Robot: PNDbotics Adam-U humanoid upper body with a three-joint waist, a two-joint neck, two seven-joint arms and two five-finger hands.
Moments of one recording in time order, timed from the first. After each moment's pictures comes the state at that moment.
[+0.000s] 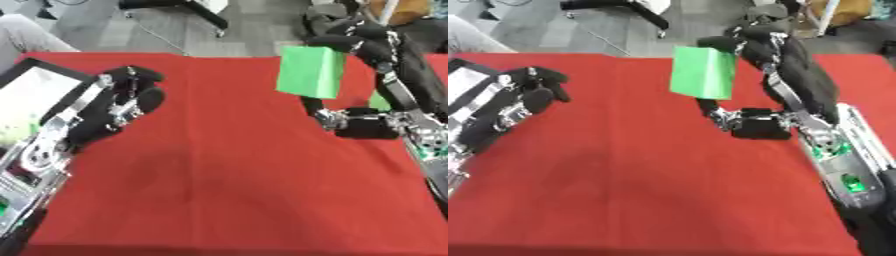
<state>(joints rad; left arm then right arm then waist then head) -0.31 0.55 -0.34 -1.98 0.20 0.27 -0.10 -0.54 -0.39 0.39 -1.92 0.65 -0.58 -0.12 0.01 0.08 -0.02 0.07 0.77</state>
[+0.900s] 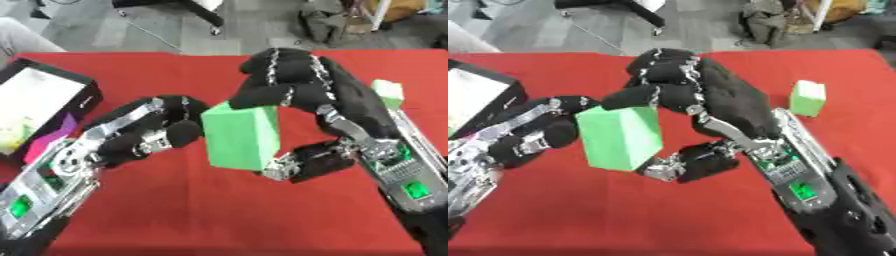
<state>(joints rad) -0.39 0.56 -0.49 -1.98 0.34 0.28 -0.27 -0.57 -0.35 0.49 -1.91 0.58 -0.68 -0.01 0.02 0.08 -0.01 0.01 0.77</state>
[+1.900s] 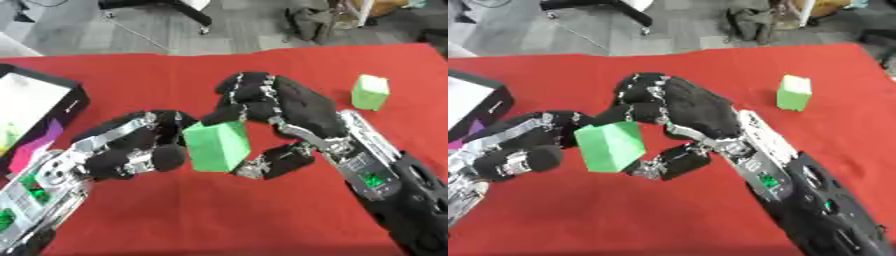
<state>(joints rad) -0.41 0.57 -0.53 -1.98 0.37 0.28 -0.33 -0.59 -0.31 0.51 -1.74 0.71 -0.75 -0.03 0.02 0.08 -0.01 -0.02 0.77</state>
